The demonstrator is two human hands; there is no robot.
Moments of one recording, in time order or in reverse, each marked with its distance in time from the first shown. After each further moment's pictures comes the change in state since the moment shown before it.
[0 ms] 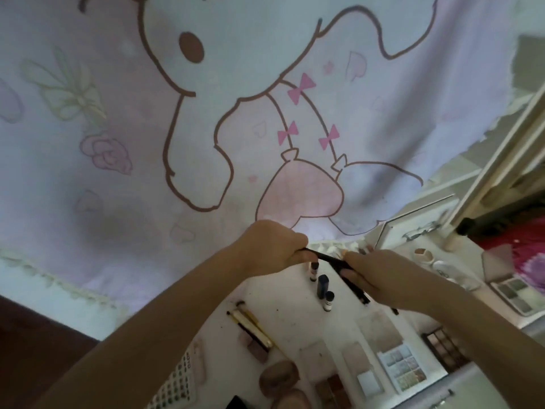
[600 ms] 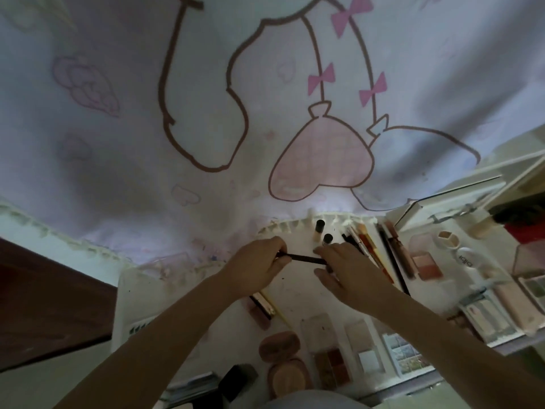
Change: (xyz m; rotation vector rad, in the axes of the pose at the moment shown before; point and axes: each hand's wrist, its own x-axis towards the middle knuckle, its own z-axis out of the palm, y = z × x) left_hand -0.062 0.009 0.074 -0.576 -0.283 -0.576; right_hand 0.050 -0.018 0.084 0.175 0.308 -0.132
